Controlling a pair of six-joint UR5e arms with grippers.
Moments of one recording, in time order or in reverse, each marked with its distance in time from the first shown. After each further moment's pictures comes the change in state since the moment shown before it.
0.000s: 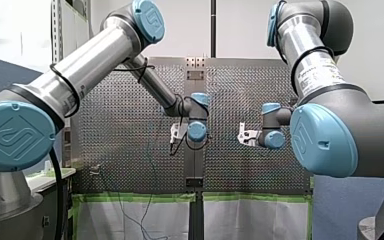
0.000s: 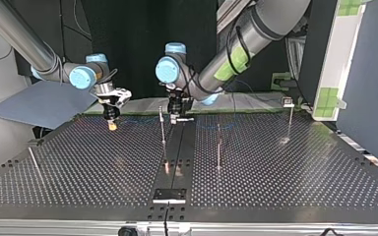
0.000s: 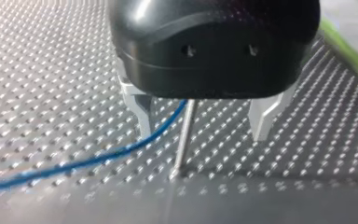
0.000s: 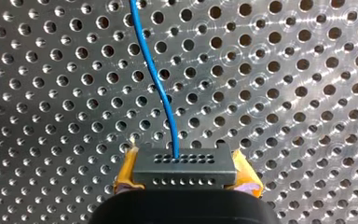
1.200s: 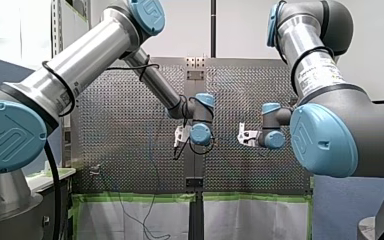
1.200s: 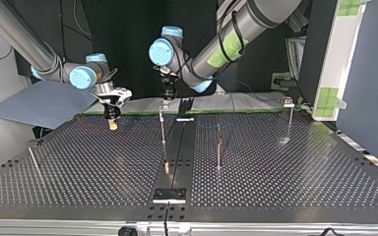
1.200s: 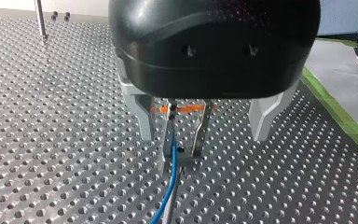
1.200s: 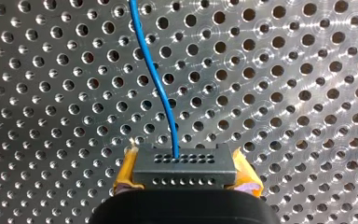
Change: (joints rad) left arm -0.074 0.032 -0.078 0.022 -0.003 -0.008; right arm 0.001 0.001 0.000 0.006 -0.009 0.002
